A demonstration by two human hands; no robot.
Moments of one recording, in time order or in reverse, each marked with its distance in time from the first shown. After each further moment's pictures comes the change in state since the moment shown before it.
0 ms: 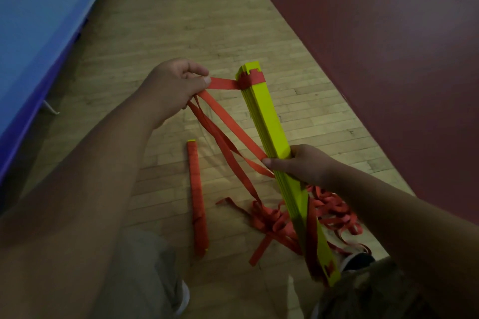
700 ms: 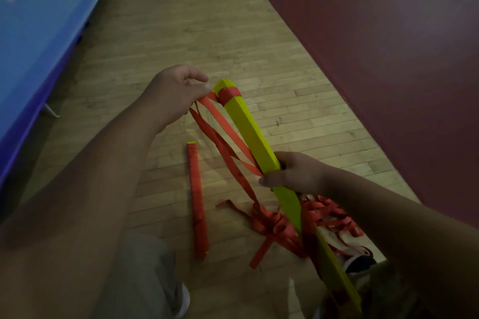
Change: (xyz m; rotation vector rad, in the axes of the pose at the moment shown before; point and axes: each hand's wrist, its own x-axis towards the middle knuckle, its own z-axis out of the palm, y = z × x) left_hand 0.001 -0.002 0.006 0.061 0.022 -0.034; right_hand 0.000 -0.008 0.007 -0.099 -0.151 -0.094
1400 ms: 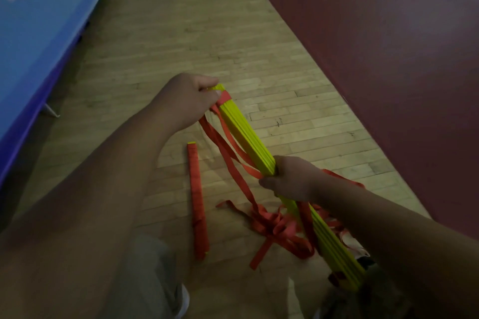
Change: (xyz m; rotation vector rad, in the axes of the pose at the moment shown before) left_hand -0.014 0.021 0.015 0.236 -0.044 0.035; right_hand 0.002 -0.008 0.016 -0.287 0.086 0.047
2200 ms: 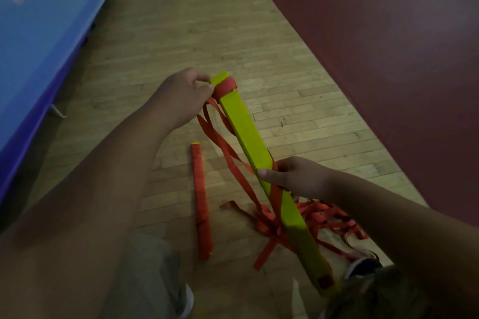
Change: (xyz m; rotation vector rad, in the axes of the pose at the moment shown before) left_hand 0.009 -0.012 -0.007 -0.012 0.035 -0.048; right_hand -0.005 0.005 -0.007 0.292 -0.120 0.003
